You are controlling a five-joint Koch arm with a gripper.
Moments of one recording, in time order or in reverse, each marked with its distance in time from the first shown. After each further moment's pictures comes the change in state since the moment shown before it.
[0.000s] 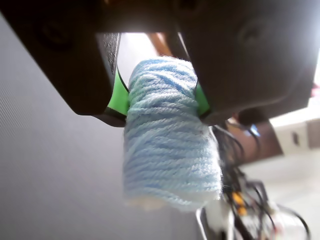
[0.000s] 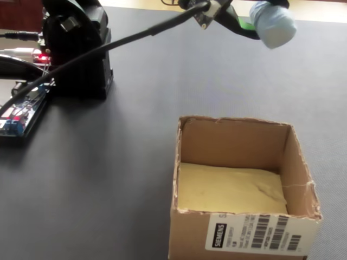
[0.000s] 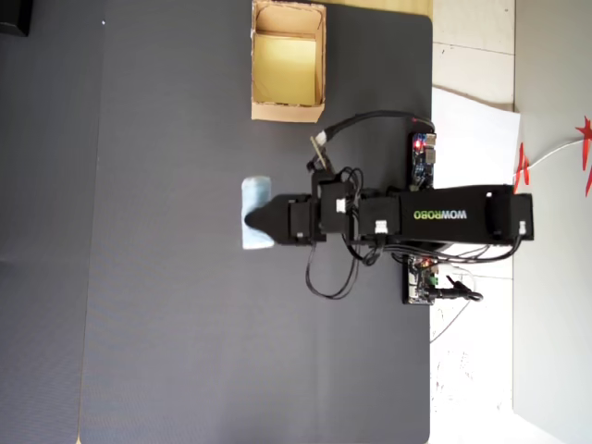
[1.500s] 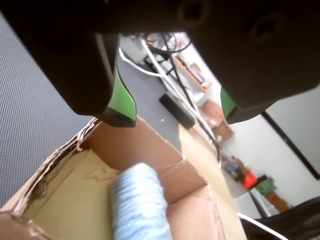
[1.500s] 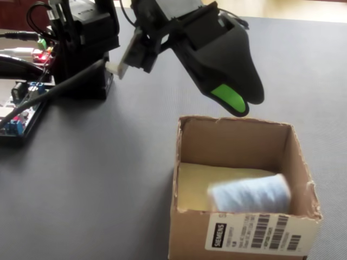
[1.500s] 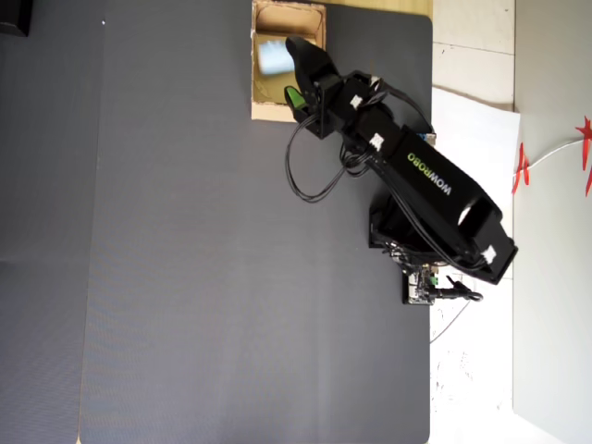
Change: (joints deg) arm 40.0 -12.1 -11.3 7.7 -25.0
